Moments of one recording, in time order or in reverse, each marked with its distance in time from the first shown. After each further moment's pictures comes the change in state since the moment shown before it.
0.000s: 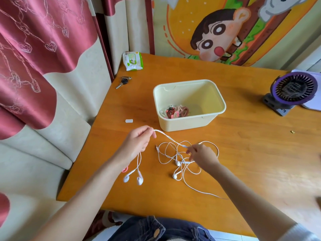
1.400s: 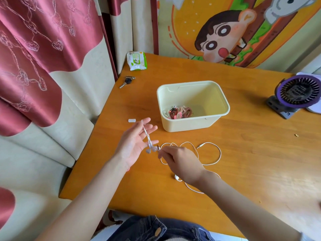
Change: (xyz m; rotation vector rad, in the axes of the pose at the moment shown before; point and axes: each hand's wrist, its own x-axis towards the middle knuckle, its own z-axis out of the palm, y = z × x) left_hand 0.006 -0.010 -0.003 -0.746 0.128 -0.108; right_hand -0.054 -0.071 0.009 0.023 0.070 -0.655
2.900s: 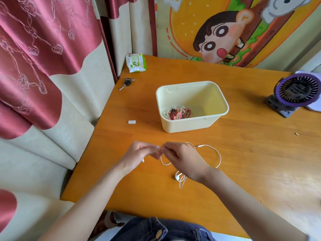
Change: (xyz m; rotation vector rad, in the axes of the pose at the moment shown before) left_hand -0.011 -0.017 -0.017 0.808 -0.207 -0.026; right_hand 0.000 -0.009 -0.021 0.105 -0.034 0.001
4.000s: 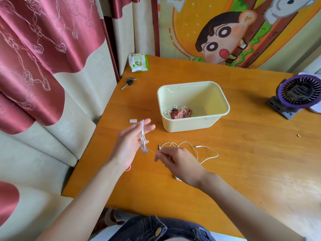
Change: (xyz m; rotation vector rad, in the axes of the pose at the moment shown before) left_hand -0.005 0.023 -0.005 -0.515 0.274 0.088; right_hand -0.008 -0.001 0.012 0.052 -0.022 -0.035
